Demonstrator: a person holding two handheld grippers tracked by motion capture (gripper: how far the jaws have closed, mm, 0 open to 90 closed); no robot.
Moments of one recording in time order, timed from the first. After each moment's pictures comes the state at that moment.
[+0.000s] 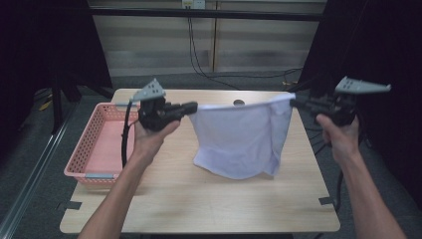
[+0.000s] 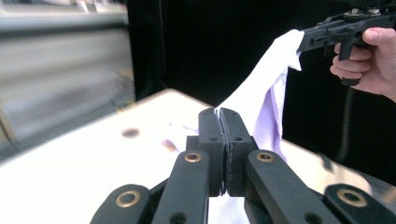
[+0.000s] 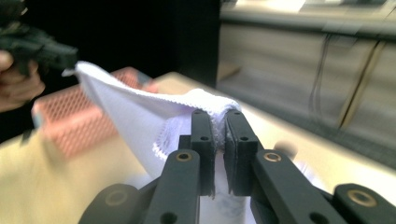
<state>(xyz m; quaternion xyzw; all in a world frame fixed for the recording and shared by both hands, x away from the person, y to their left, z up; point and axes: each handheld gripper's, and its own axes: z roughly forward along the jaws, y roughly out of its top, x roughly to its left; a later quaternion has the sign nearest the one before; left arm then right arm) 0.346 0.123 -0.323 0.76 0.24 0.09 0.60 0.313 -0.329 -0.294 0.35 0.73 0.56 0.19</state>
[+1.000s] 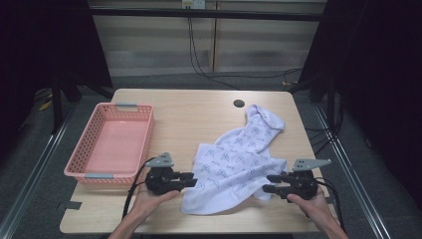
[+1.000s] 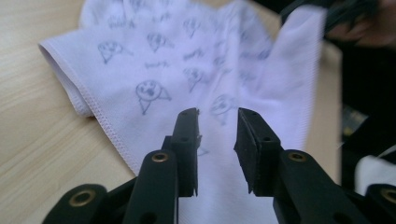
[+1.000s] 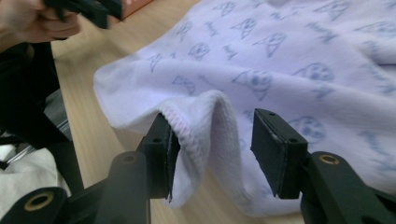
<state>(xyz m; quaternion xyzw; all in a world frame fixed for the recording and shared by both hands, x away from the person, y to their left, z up) 0.292 0.122 -0.471 0.84 0.26 -0.03 0.48 0.236 -0.289 -0.467 0.38 0.80 0.47 0.02</state>
